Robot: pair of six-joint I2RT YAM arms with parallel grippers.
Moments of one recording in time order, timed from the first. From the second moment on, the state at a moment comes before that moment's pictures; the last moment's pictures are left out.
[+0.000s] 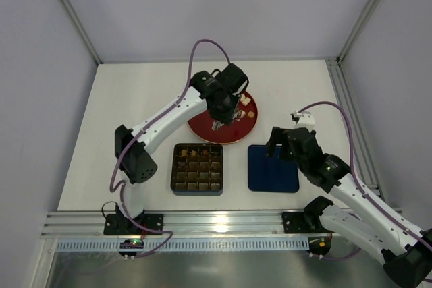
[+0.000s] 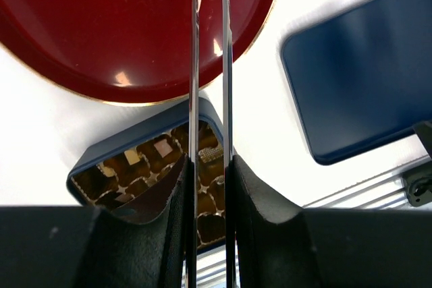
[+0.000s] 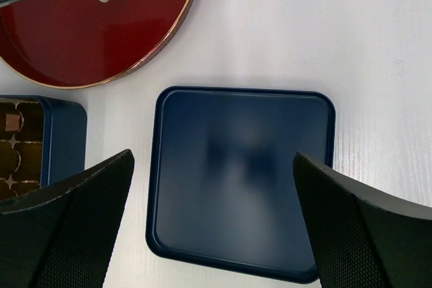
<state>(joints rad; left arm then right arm) -0.84 1.99 2.07 -1.20 -0.10 -0.36 0.61 0.74 0.64 -0.55 0.36 0.53</state>
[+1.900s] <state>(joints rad) -0.87 1.16 1.24 -1.33 -0.08 -0.51 0.61 0.87 0.64 -0.47 0.34 0.53</state>
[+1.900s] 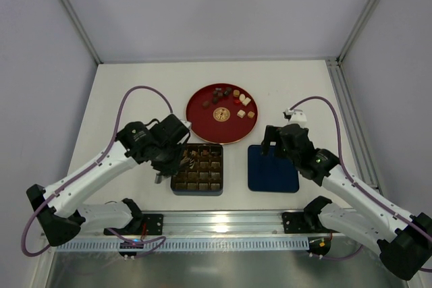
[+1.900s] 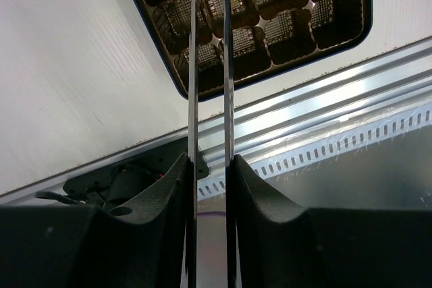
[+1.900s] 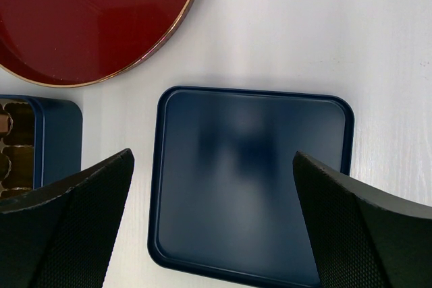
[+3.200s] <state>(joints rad) -0.88 1.16 1.24 -1.31 -0.08 -0.52 0.61 0.86 0.64 -0.46 0.34 0.53</state>
